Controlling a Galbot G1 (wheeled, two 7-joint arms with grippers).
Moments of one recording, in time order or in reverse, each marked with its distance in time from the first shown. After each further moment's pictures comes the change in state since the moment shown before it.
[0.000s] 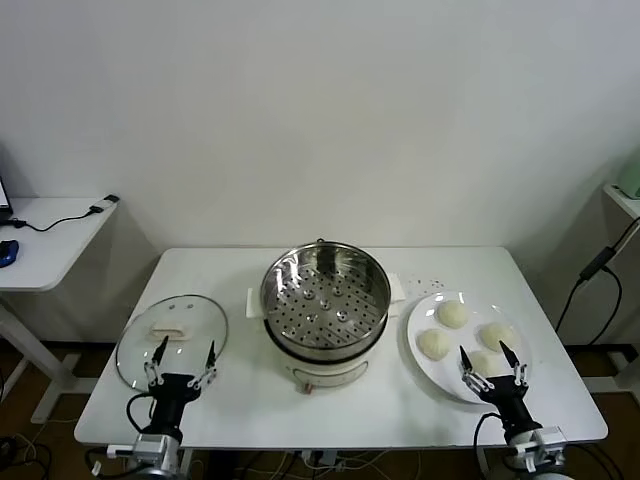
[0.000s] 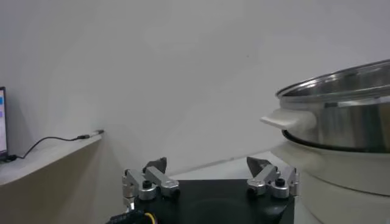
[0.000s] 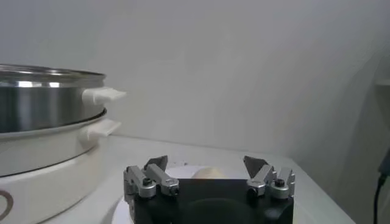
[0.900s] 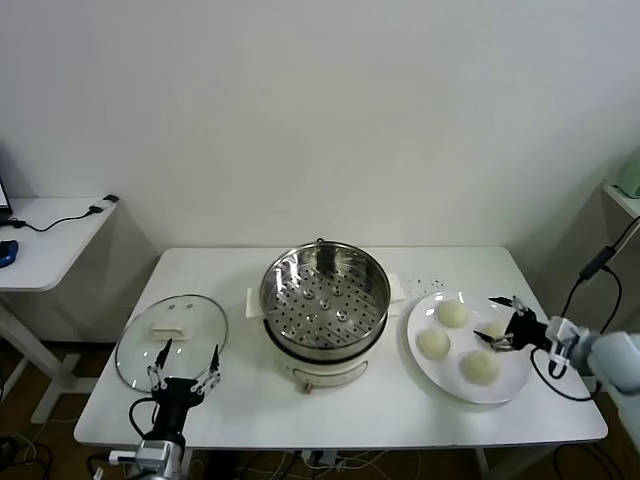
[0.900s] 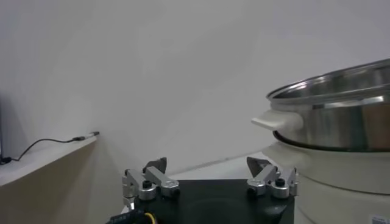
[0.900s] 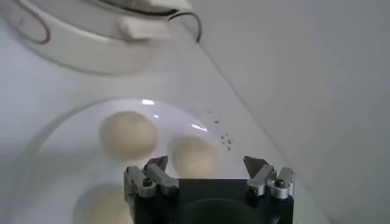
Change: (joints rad) left arm 0.026 0.012 0.026 -0.015 -0.004 -0.006 -0.019; right arm 0.780 -0.645 -0.548 -0.410 -0.281 -0.186 -0.710
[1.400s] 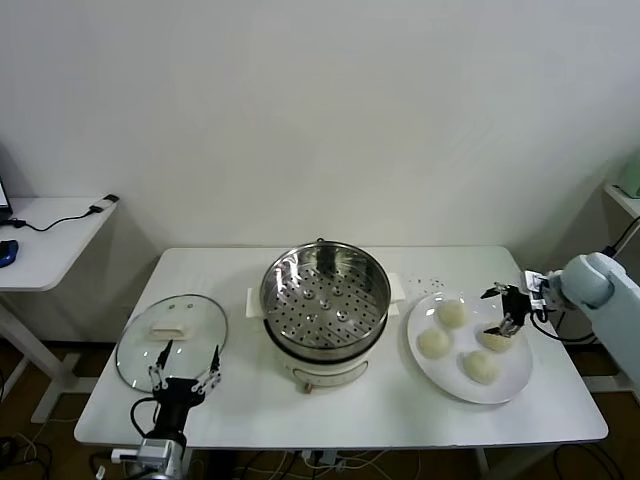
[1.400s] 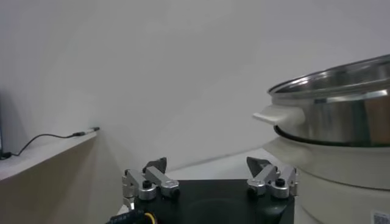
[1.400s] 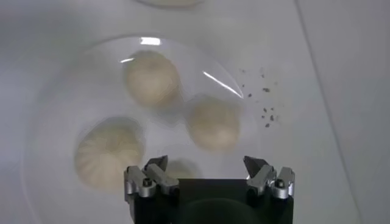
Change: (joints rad) left arm -0.012 -0.002 -0.001 0.019 0.005 0.008 -0.001; right arm 0.564 0.094 -0.597 -0.372 -0.070 0.047 -0.209
